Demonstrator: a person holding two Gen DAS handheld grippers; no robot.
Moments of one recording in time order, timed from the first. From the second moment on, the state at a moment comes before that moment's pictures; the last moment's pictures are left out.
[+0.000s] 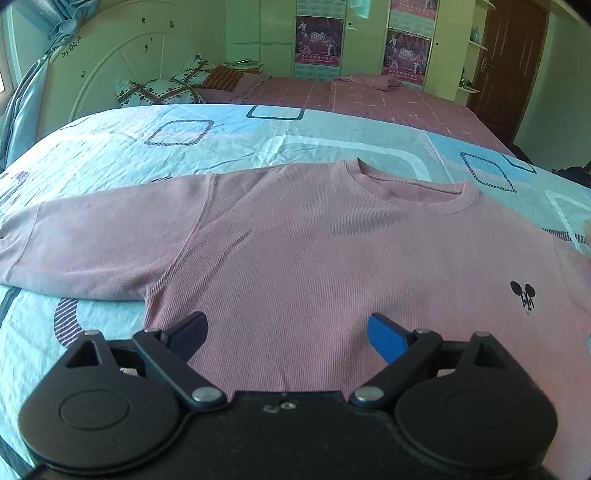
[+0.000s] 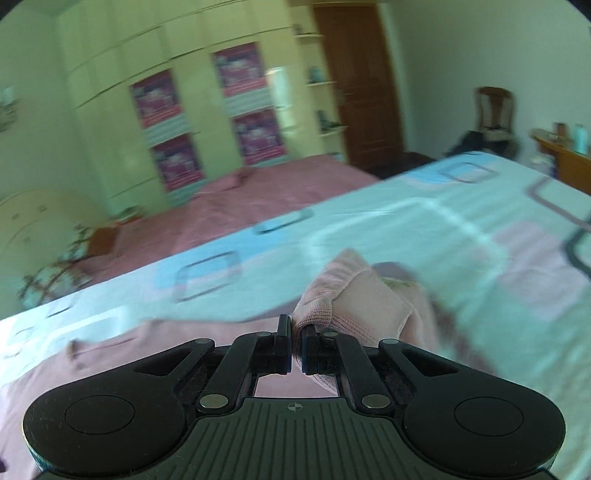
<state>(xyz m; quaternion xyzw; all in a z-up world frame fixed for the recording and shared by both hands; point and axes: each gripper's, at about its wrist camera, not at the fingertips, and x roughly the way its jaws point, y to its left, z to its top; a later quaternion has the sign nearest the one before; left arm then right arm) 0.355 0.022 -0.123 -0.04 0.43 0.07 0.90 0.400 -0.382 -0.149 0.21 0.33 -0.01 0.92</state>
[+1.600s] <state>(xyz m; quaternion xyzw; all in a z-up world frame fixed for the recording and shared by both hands) 0.428 -0.092 -0.147 -0.02 0.35 -0.16 0.92 0.336 -0.357 -0.211 0.20 0.44 -0.04 0.88</state>
